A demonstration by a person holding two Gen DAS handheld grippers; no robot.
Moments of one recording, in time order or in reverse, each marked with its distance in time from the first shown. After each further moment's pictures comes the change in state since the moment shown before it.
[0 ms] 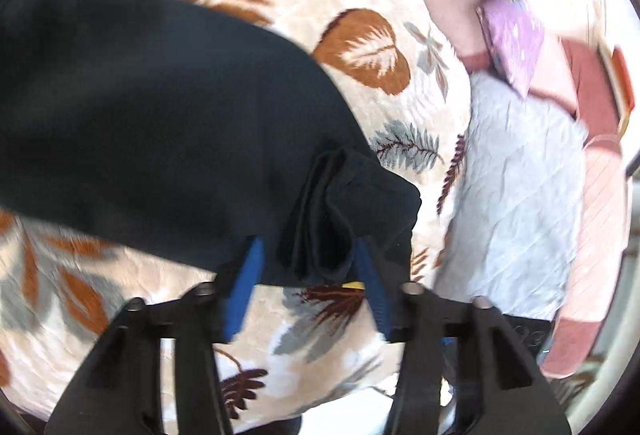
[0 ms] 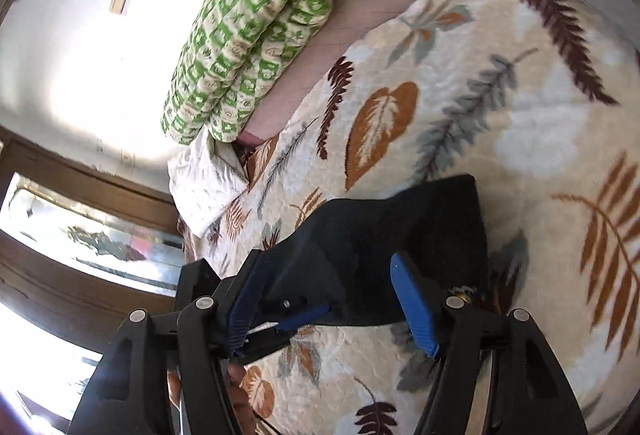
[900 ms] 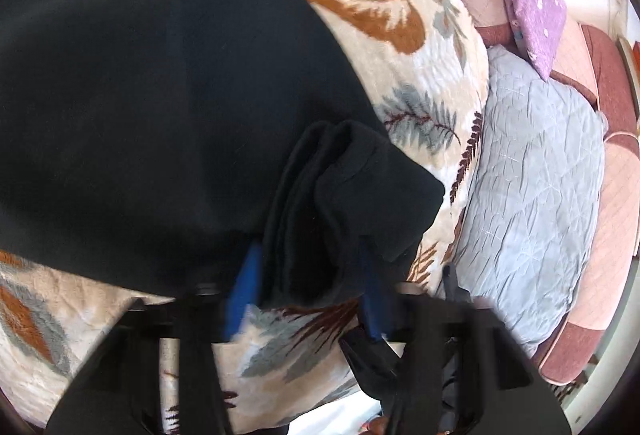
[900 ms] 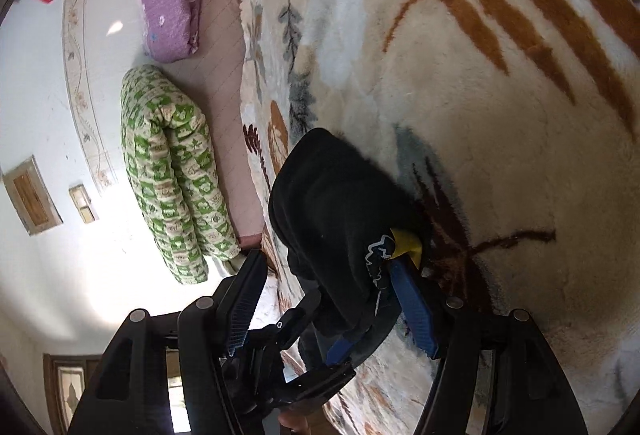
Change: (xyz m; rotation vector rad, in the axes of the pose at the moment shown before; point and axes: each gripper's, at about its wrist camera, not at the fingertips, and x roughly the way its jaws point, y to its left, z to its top) left arm 0.059 -0.014 0.001 -0.027 0.092 0.010; right arm 0.038 -0.125 -0.052 0.724 -0.197 0.204
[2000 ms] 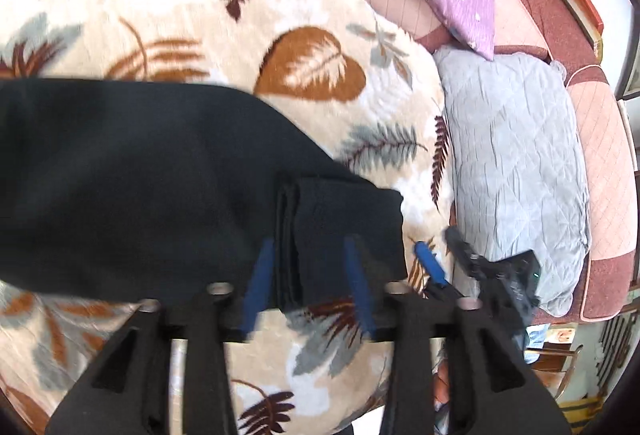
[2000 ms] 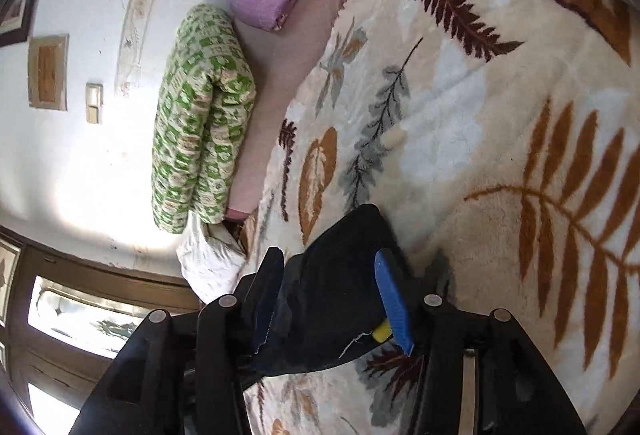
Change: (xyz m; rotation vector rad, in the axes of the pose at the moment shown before) left arm -0.076 -0.004 -0.007 0.262 -0.173 0.007; right arm -0.021 0.073 0.036 -0.483 0.033 -0.098
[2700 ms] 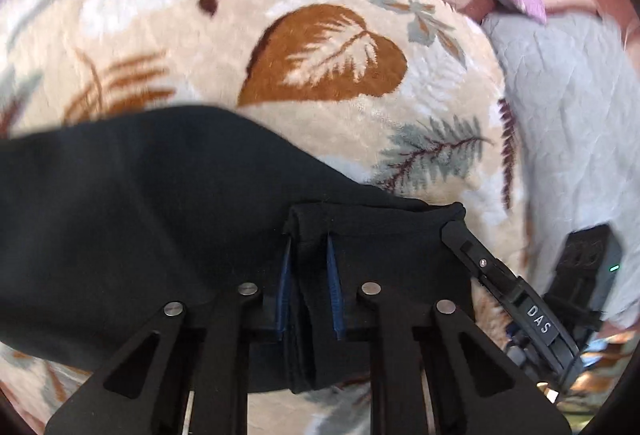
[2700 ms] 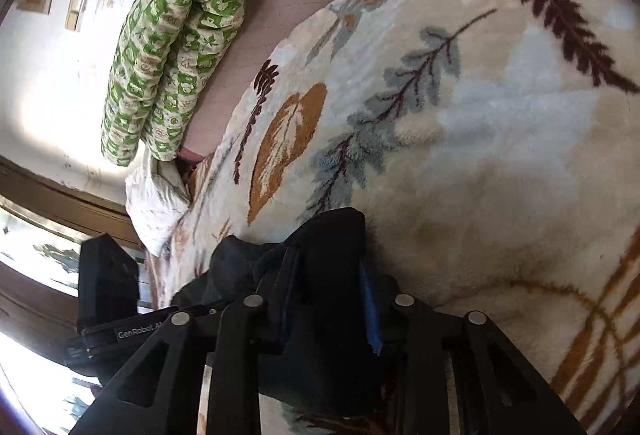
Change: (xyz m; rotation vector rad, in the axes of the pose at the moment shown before) left arm 0.086 -0.042 0.016 0.133 -0.015 0.315; right arm 0.072 0.008 0.015 -0.284 0.140 -0.154
